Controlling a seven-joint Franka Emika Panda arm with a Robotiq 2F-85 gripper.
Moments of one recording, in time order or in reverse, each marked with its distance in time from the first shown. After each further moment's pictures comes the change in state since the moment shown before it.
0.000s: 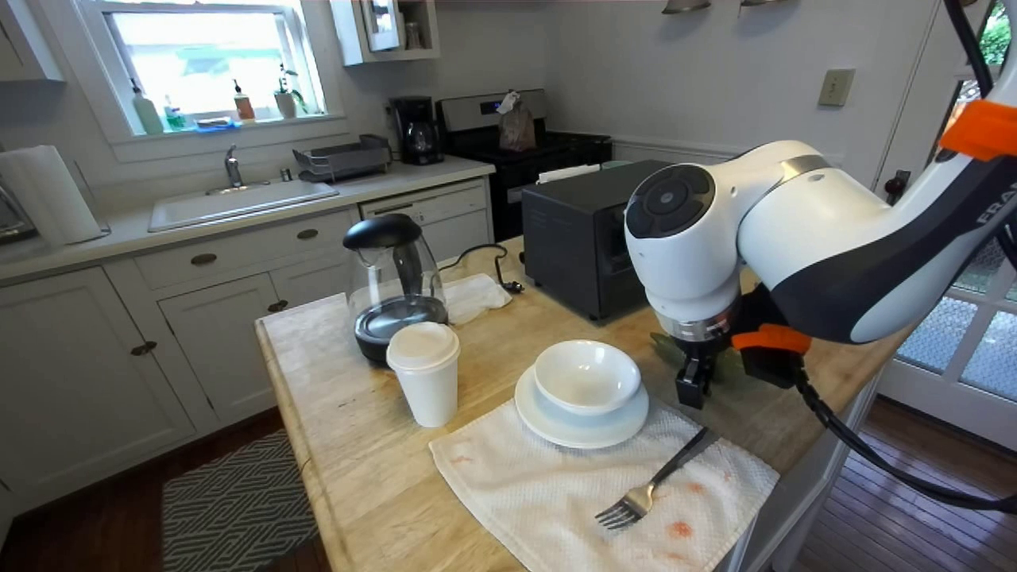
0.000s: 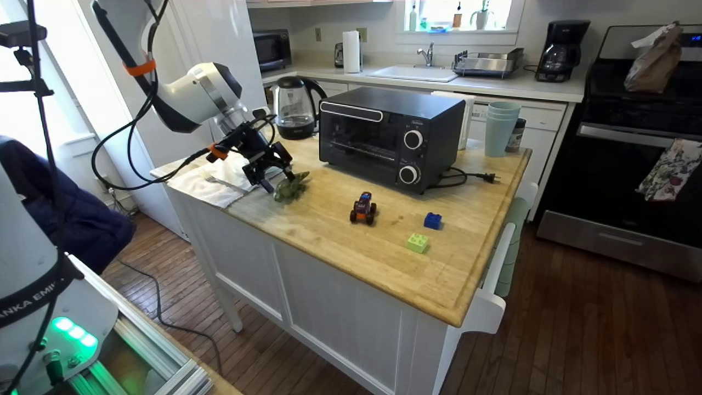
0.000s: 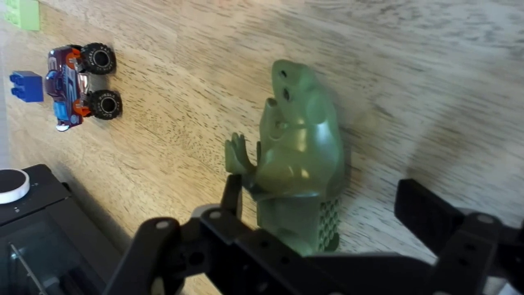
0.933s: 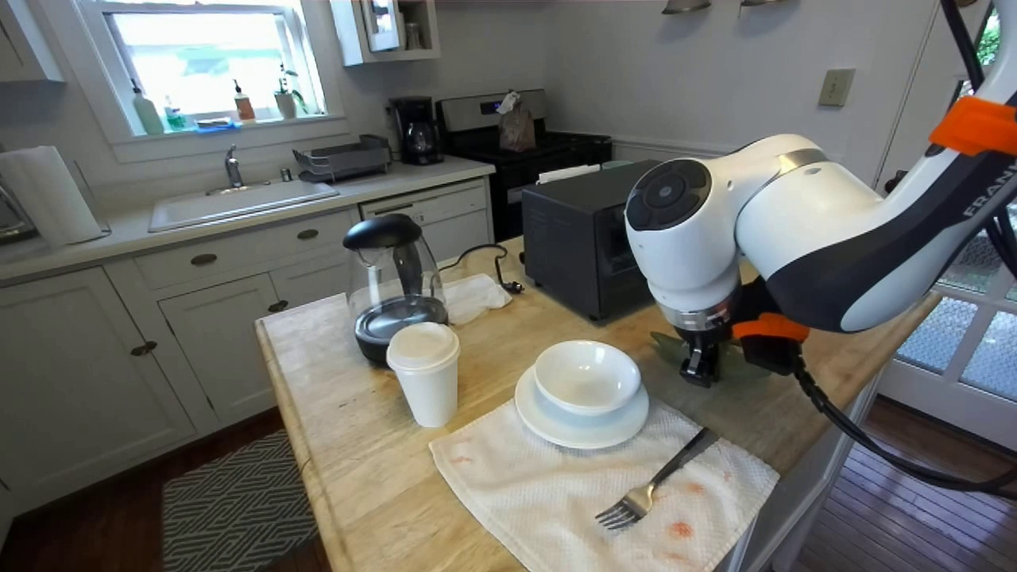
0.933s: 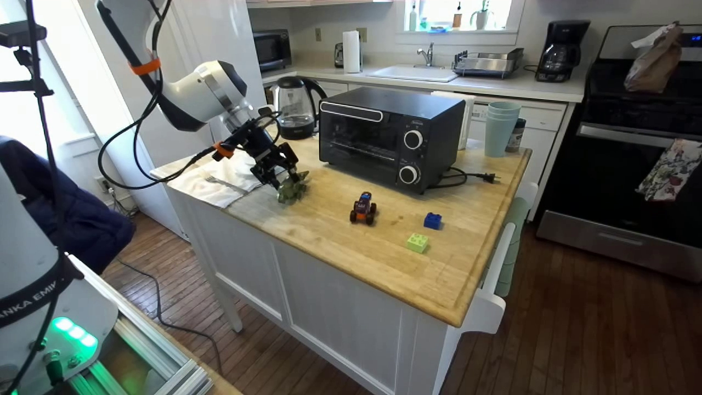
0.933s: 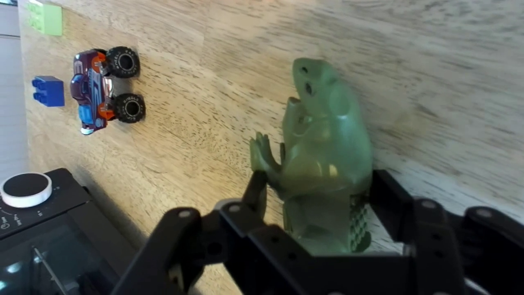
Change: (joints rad) arm -0.002 0.001 -0.025 0.016 -0.001 -0.019 -0.019
